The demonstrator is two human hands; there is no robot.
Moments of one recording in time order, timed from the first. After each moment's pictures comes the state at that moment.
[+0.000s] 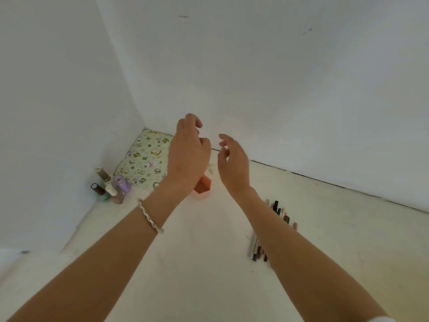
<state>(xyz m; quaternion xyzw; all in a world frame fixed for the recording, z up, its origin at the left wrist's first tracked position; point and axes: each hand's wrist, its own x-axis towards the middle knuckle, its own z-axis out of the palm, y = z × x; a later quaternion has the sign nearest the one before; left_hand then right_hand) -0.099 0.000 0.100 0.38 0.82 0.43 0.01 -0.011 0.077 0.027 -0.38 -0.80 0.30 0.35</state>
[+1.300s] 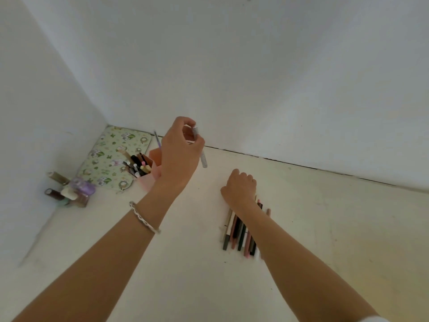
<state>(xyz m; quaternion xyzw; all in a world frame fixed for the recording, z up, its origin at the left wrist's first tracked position) -0.038 0.041 0.080 0.36 0.77 0.53 0.10 0.092 0.103 -0.033 -0.54 -0.83 0.12 -0.08</state>
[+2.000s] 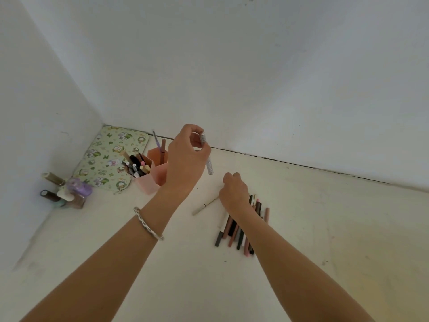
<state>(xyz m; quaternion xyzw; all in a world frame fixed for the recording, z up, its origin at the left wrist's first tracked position) -0.028 0.038 0.069 0.38 0.75 0.53 0.13 0.090 0.091 -0.035 -0.52 -0.82 0.21 -0.04</state>
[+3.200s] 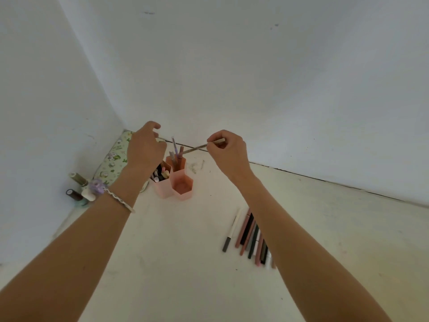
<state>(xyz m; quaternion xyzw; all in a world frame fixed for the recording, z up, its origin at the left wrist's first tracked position) -0.158 0.009 0.069 0.31 0.88 0.33 0.11 0.020 0.100 0.079 -0.41 -0.71 0.48 0.30</state>
